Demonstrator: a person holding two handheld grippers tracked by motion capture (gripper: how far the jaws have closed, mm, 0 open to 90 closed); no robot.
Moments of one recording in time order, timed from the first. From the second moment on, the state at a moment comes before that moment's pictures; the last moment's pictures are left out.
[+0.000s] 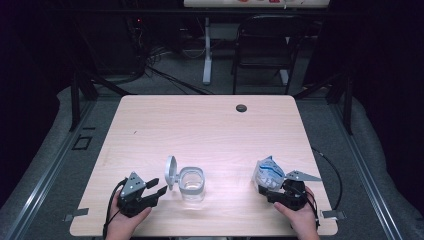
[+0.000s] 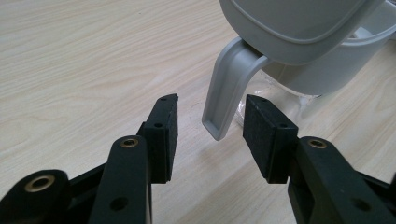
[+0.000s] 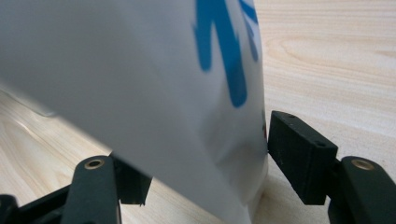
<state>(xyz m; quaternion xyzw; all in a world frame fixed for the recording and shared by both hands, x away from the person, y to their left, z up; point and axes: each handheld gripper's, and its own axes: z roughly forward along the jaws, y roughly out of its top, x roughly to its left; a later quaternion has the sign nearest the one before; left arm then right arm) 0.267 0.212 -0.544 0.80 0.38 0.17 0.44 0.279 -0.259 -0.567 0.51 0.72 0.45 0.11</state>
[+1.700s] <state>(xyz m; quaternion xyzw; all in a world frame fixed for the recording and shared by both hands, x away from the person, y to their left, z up) 0.268 0.214 -0.544 0.79 0.39 0.17 0.44 0.285 -0.257 -0.585 0.51 0.74 0.43 0.09</state>
